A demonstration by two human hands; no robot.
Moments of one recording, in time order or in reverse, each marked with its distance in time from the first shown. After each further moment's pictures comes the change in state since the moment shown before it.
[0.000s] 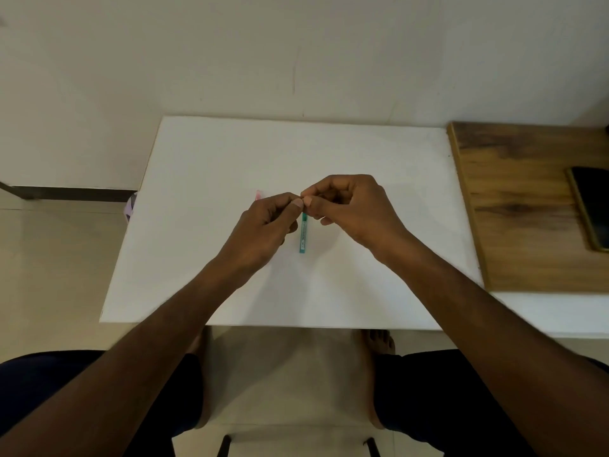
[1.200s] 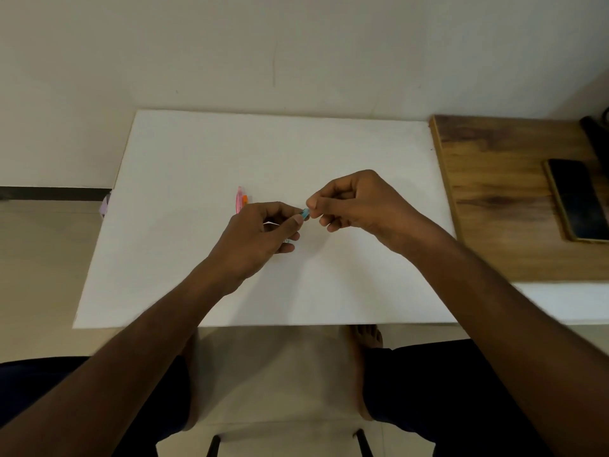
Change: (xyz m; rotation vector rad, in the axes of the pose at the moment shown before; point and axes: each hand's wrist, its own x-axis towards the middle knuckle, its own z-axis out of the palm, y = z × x) left_hand 0.007 -0.018 0.017 -0.144 -0.047 -0.077; right_hand 0.000 0.006 -0.040 0.040 -0.157 0.188
